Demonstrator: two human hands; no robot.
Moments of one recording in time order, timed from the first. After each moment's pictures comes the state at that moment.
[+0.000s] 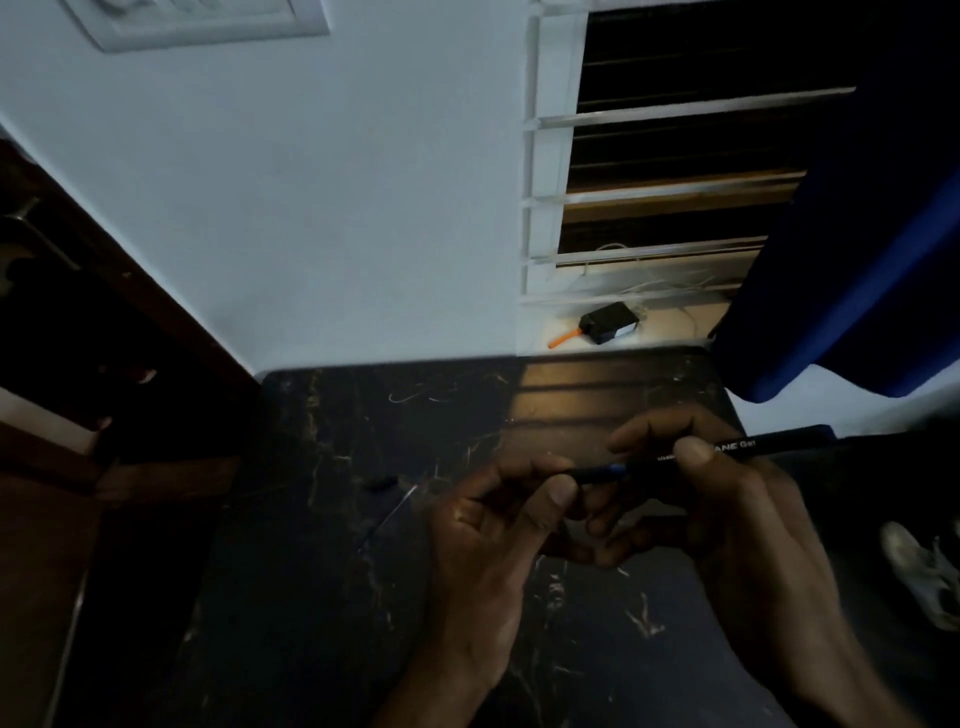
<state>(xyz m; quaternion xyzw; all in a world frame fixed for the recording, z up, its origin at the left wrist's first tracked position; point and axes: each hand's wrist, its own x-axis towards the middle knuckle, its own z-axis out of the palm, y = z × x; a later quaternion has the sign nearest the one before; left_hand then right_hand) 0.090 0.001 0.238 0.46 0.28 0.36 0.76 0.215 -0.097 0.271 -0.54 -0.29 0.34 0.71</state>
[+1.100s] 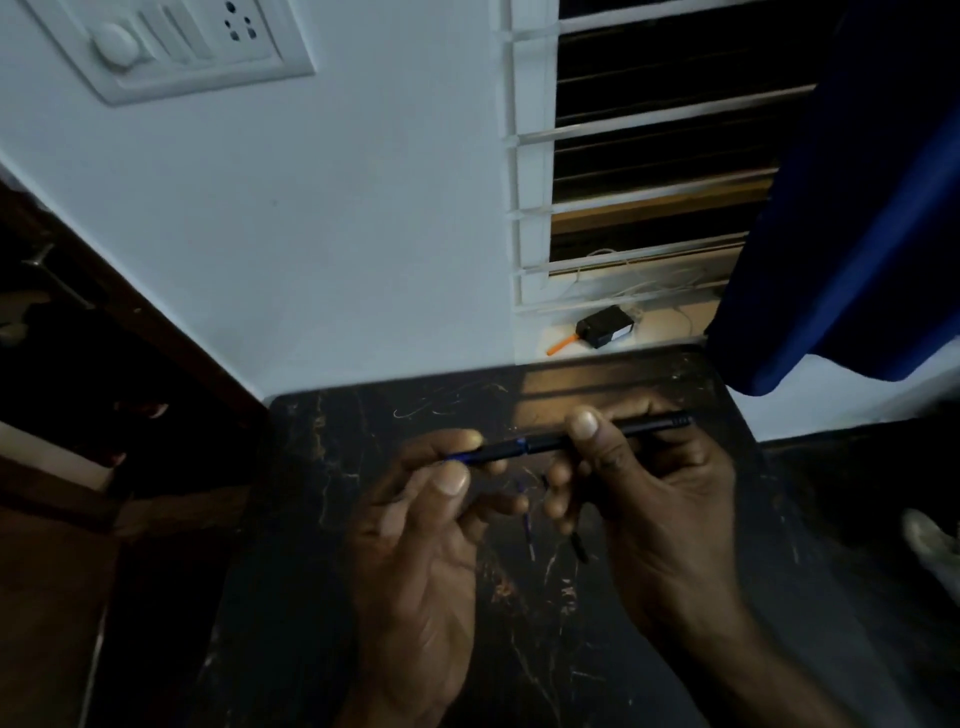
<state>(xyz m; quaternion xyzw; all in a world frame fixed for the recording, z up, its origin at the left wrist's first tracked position) 0.063 0.008 0.273 0.43 0.21 0.46 0.75 0.181 -0.061 0.277 -0.46 -0.25 0.27 0.81</state>
